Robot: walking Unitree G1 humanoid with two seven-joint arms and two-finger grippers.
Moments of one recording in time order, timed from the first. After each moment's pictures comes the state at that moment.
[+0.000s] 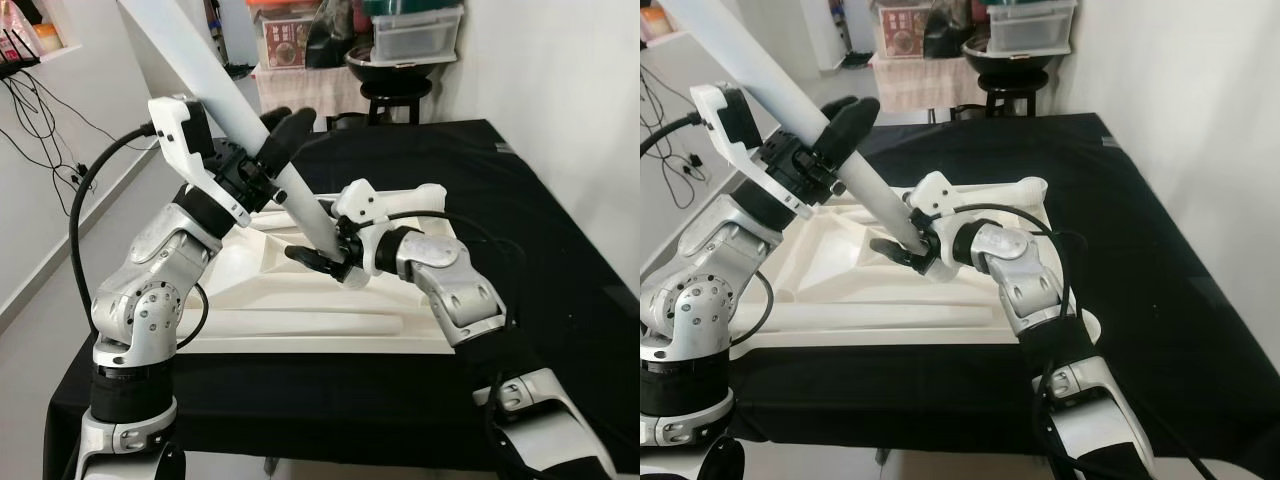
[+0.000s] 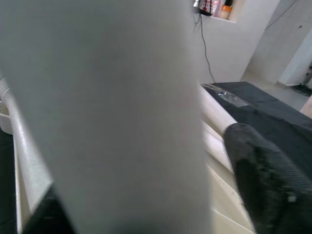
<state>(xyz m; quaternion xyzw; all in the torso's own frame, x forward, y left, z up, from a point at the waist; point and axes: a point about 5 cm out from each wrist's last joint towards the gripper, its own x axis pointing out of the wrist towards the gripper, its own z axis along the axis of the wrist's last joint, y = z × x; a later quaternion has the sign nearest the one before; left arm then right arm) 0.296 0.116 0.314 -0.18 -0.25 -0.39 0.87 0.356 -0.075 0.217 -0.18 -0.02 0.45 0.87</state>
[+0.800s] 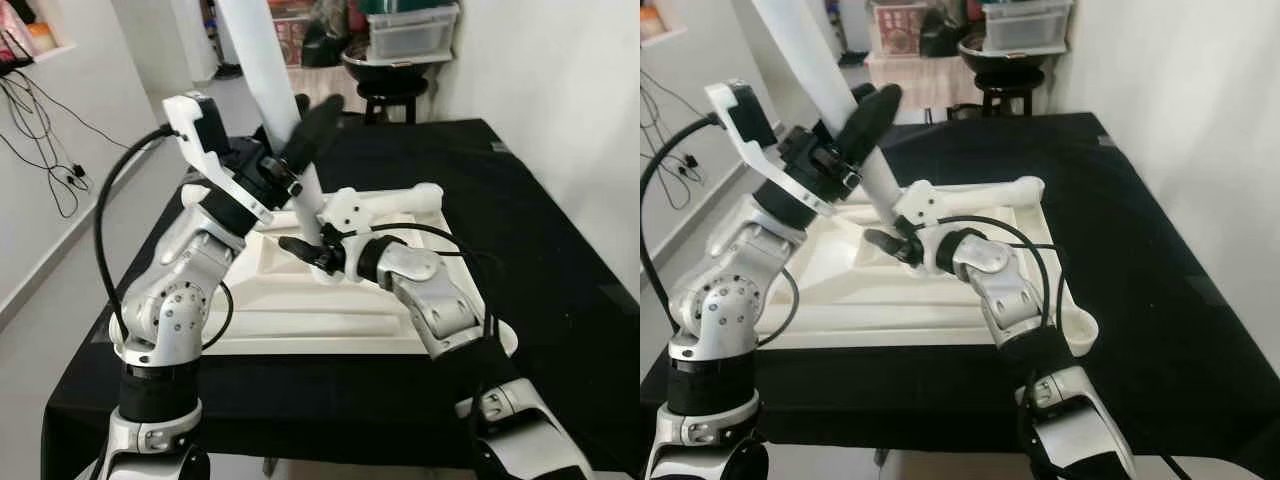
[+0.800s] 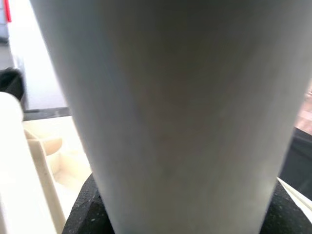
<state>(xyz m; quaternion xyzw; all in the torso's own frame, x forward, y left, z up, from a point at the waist) 0.293 0.096 0.314 -0.22 -0.27 -0.43 0.83 0.363 -0.083 0.209 -0.13 -0.04 0.37 0.92</state>
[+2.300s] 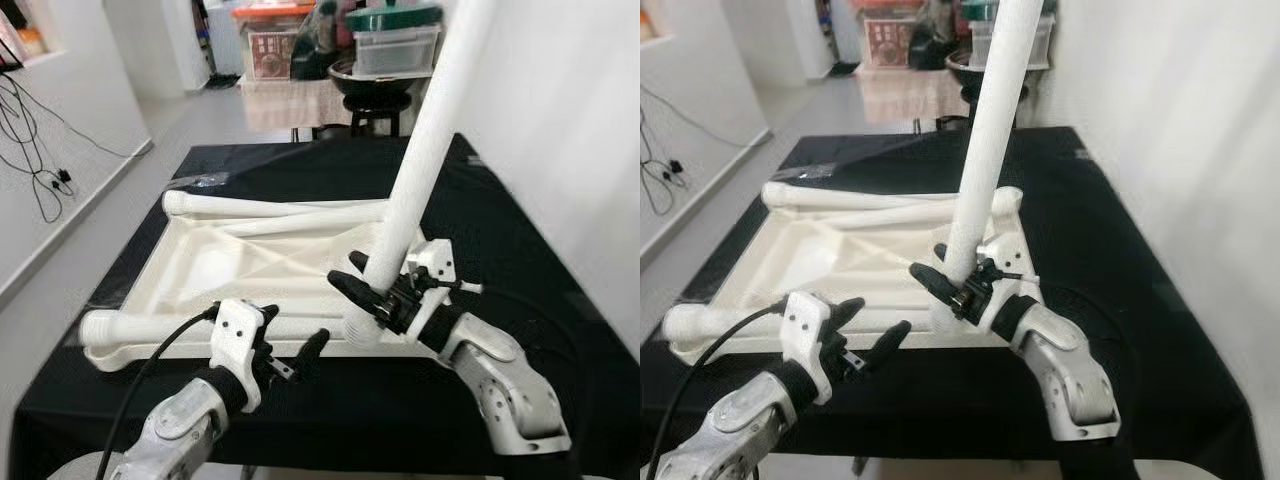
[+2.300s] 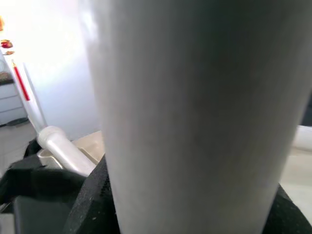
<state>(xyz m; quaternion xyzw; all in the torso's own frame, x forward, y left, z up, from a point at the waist) 0.226 0.092 0.147 -0.04 0.00 -0.36 0.93 0.288 -0.141 0.182 0.02 -0.03 0.39 0.92</state>
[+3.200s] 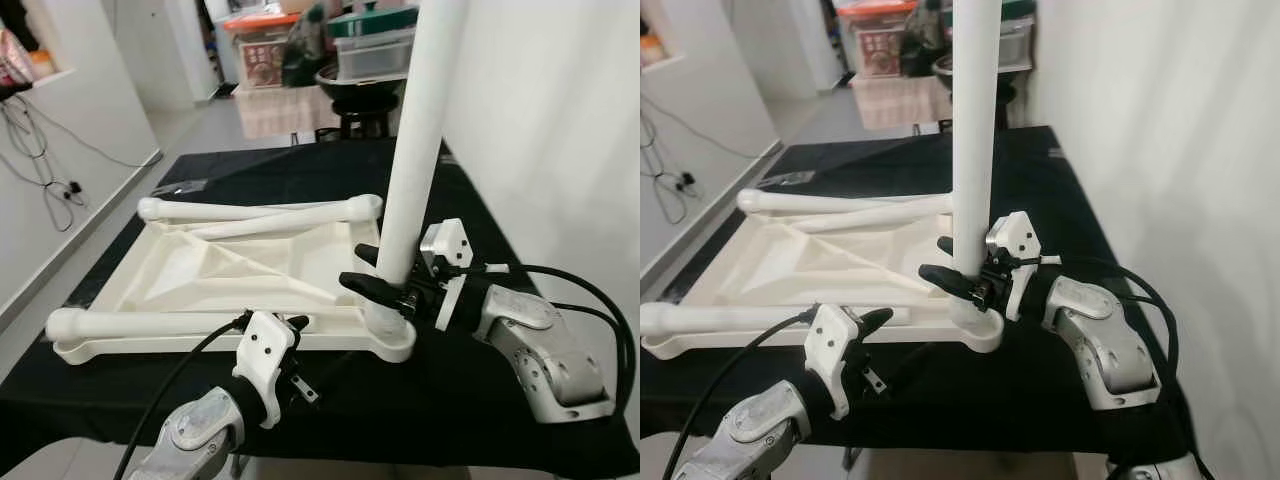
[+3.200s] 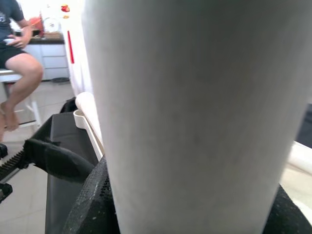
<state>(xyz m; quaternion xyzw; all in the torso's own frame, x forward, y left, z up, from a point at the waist) 0.220 0.092 0.153 0.02 -0.01 -0.35 0.94 0.300 -0.146 0.206 -0.05 -0.03 0.48 0.87</state>
